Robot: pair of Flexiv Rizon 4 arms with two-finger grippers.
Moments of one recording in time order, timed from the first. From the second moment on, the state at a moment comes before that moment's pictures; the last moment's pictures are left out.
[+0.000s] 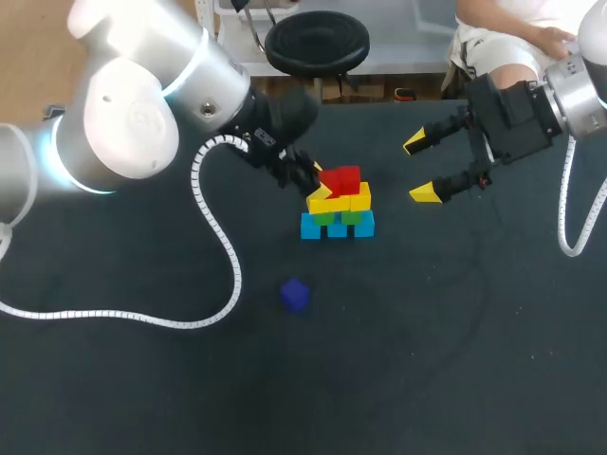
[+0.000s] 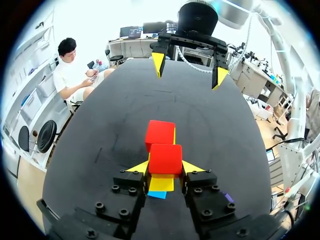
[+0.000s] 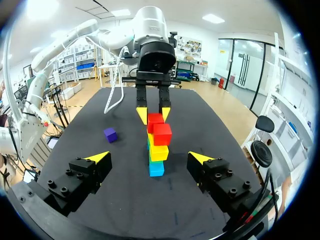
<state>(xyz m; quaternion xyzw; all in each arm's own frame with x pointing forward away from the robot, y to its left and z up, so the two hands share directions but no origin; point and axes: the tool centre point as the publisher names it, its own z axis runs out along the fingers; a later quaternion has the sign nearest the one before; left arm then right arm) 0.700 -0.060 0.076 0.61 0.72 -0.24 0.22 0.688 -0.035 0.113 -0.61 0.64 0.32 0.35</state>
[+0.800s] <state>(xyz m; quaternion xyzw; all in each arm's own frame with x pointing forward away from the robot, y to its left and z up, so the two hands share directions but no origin) 0.698 -0.061 0.083 0.60 0.72 -0.25 0.25 0.688 -0.035 0.113 -0.61 0.64 0.32 0.35</state>
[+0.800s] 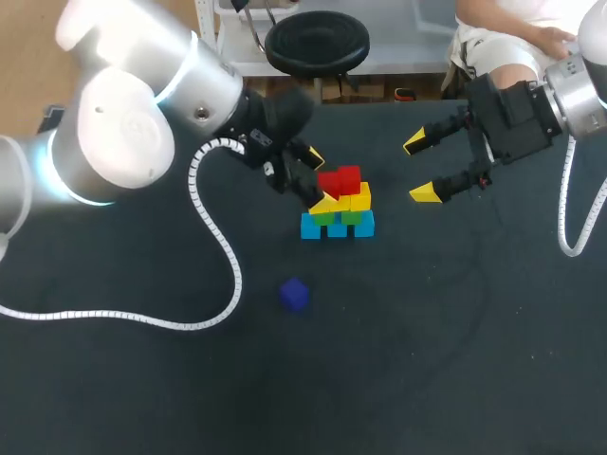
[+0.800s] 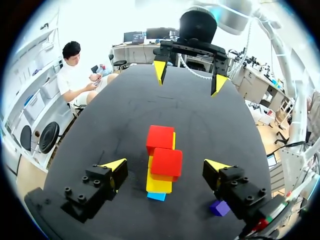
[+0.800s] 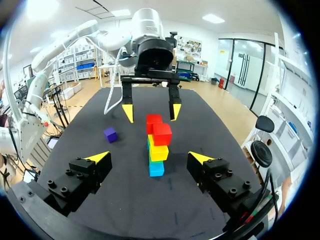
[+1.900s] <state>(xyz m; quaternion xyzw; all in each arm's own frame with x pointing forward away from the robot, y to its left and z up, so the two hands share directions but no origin) 0.602 -0.073 0.097 0.61 0.69 -0.22 0.31 0.688 -0.035 0.113 -0.61 0.64 0.32 0.35</state>
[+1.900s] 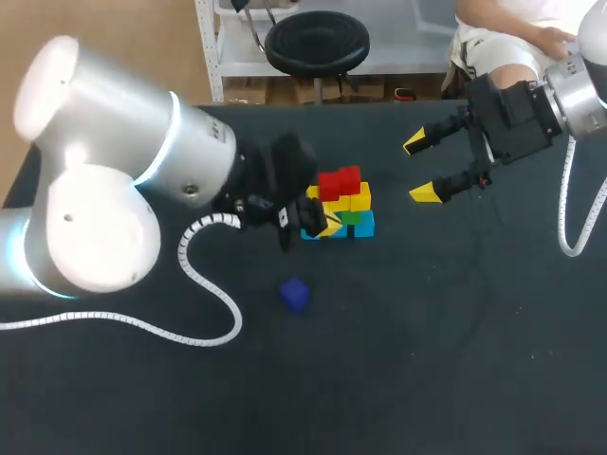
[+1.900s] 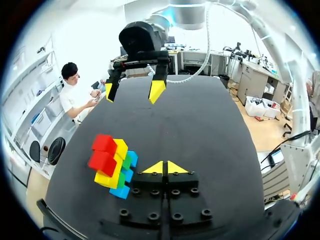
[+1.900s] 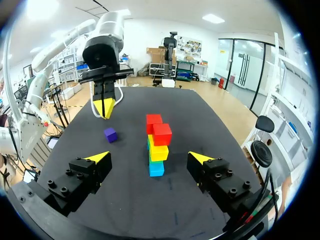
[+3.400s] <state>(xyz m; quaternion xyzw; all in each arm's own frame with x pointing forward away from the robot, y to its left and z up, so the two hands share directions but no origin) 0.630 -0.087 0.097 0.60 0.71 -0.18 0.33 0.688 -0.035 0.113 -0.61 0.64 0.32 0.35</state>
